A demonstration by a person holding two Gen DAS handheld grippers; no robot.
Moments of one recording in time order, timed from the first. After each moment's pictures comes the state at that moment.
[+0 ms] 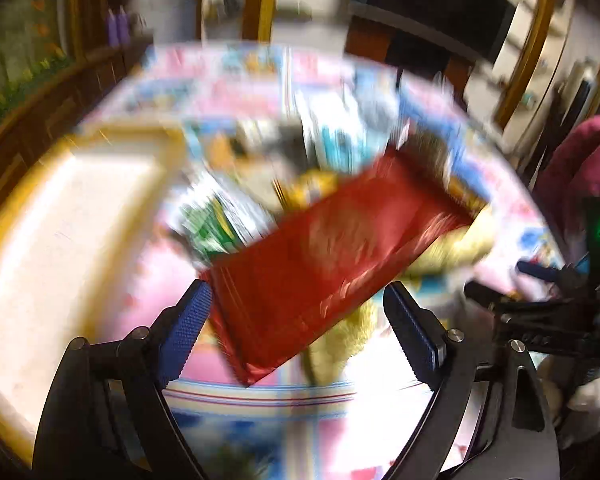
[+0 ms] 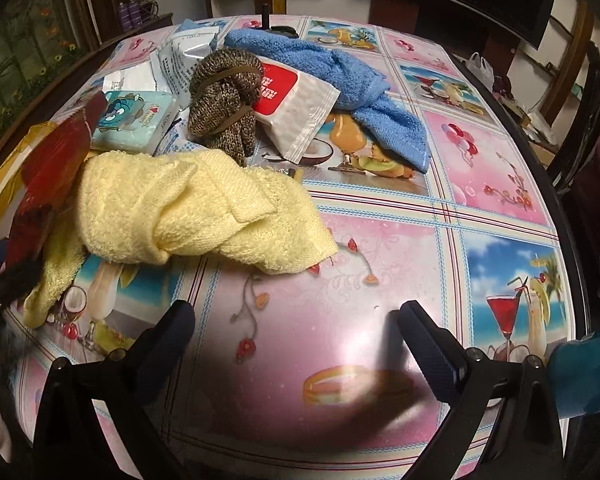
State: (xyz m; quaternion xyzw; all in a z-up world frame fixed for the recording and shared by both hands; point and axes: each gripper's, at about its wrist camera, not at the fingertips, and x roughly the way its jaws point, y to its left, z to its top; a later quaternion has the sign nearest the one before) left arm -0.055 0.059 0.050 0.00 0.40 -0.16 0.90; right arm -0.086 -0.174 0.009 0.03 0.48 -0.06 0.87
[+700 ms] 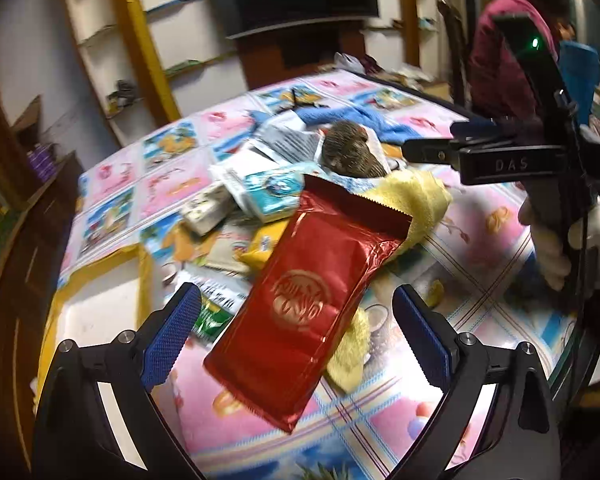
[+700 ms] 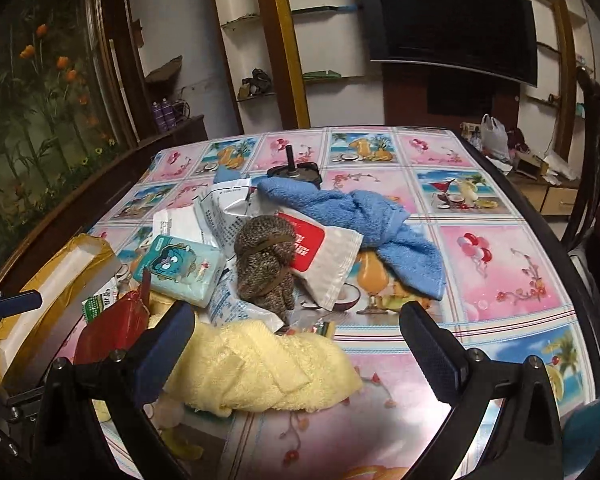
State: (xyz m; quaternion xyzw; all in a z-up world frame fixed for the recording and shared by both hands) left arm -0.053 0.021 0.056 0.22 0.34 -0.30 0.86; right arm -0.077 -0.182 0.055 0.08 0.32 -0.02 0.95
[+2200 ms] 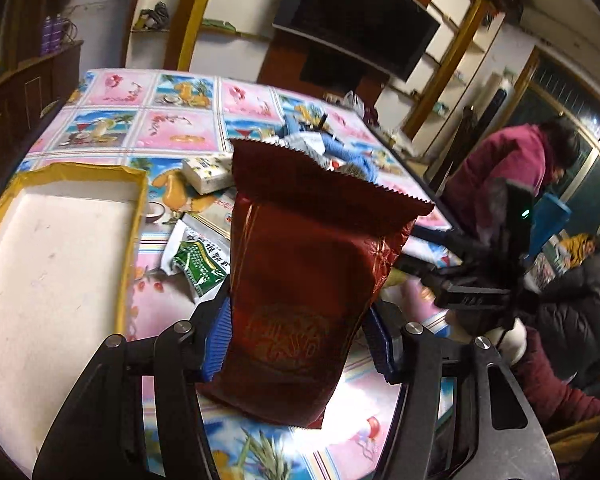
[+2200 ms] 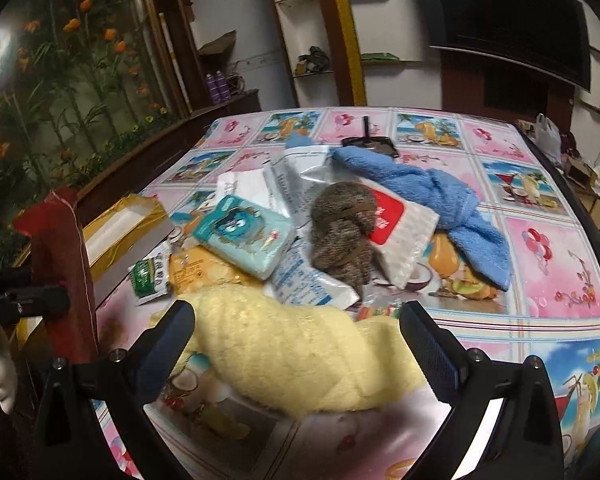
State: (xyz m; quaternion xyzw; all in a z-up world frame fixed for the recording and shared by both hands) left arm -0.037 0.099 0.079 -0.06 0.40 -0.33 0.85; right arm -0.074 -0.146 0.047 0.06 0.35 0.11 0.93
